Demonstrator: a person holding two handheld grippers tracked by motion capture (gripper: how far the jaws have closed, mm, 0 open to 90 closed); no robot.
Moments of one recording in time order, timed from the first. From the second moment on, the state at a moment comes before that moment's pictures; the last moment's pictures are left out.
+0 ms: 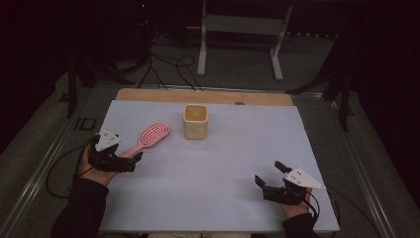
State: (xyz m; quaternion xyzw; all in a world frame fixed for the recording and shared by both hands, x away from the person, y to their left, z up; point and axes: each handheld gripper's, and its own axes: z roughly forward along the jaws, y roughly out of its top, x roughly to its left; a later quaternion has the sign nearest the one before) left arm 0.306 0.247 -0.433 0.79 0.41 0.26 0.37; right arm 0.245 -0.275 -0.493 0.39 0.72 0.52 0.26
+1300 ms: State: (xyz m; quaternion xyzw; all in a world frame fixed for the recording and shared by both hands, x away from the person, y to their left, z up) left arm 0.374 0.222 -0.429 0.85 0.40 0.23 0.26; right arm 0.246 -0.274 -0.494 0.38 0.72 0.51 0.27
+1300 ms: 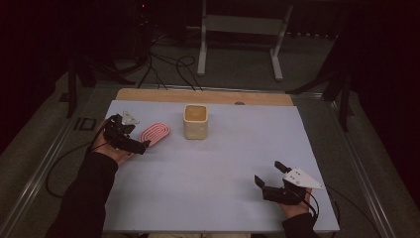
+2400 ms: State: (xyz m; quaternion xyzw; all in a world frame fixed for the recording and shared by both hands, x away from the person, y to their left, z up) left arm 0.403 0.217 -0.463 0.88 0.41 0.18 0.18; right arm 0.246 -0.275 -0.494 0.39 0.72 0.51 0.26
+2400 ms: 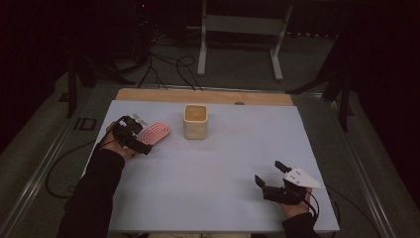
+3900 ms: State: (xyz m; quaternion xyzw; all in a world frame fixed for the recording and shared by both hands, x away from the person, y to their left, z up) left arm 0.415 0.212 -0.483 0.89 0.44 0.10 0.09; right arm 0.248 -0.274 -0.495 0.39 0.73 0.50 0.26
